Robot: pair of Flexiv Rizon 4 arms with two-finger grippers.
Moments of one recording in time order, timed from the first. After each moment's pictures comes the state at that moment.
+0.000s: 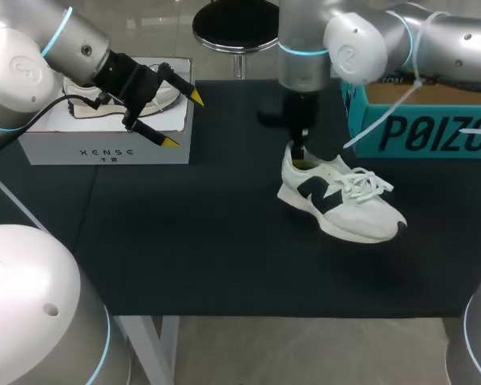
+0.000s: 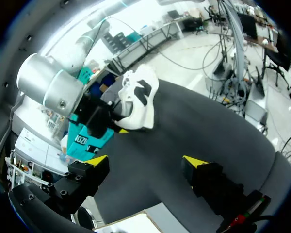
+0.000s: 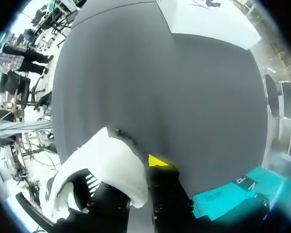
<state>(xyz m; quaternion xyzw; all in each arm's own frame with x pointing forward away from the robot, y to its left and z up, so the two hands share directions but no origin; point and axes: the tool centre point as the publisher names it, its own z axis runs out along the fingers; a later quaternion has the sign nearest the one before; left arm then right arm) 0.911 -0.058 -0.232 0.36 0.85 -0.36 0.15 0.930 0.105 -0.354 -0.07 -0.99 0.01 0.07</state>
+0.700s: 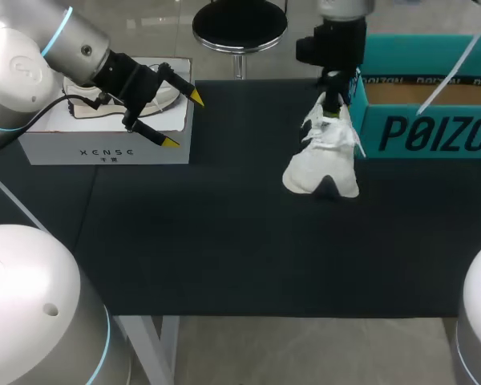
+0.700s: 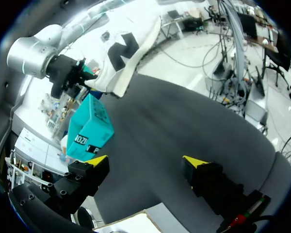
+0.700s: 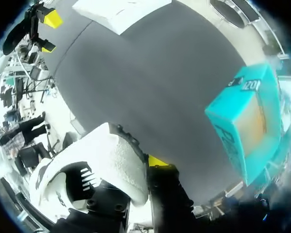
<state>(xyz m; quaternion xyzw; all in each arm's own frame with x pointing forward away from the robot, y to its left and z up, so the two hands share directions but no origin) 0.911 -0.058 -0.232 0.36 0.85 -0.36 0.15 0.880 0.051 -0.201 -0.39 -0.91 0.08 0.12</state>
